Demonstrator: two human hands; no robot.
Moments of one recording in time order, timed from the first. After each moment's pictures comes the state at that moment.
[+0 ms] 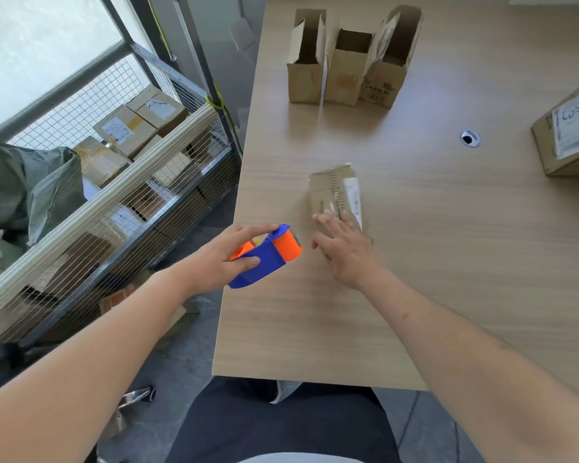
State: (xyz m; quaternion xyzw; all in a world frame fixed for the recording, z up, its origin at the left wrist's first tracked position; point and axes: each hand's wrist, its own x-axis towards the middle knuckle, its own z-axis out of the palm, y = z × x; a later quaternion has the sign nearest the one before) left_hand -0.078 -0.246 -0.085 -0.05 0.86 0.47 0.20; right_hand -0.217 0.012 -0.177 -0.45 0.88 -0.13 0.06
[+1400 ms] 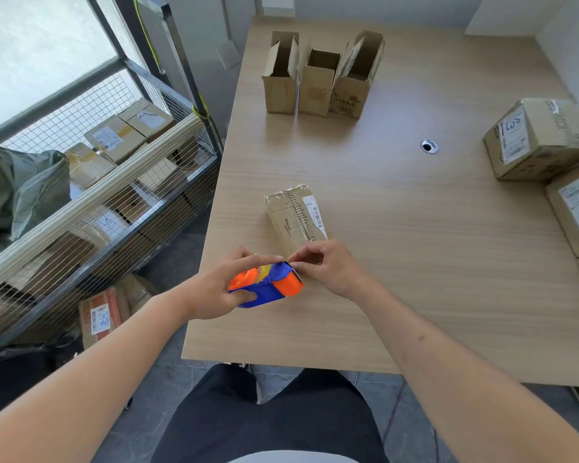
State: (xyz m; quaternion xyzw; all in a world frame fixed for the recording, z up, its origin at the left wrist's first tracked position) left_hand -0.035 -0.164 -0.083 0.02 0.87 0.45 0.18; right_hand -0.170 0.066 -0.115 -0.24 0.76 -0.51 0.32
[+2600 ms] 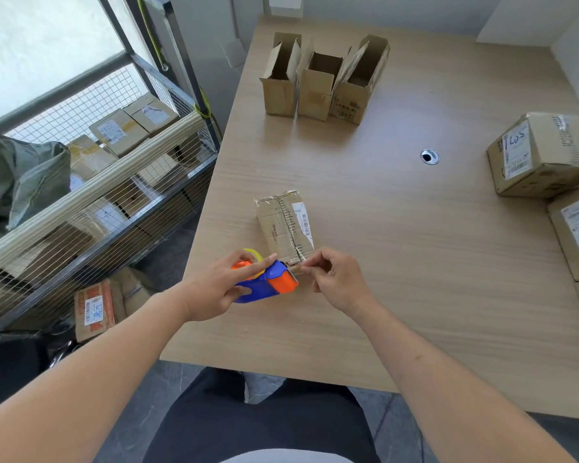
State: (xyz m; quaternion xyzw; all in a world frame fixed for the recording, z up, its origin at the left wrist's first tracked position) left_hand -0.057 -0.147 -0.117 0.07 0.93 0.33 0.16; right_hand -0.184 0.101 -0.131 -0.15 0.80 -0.52 0.26
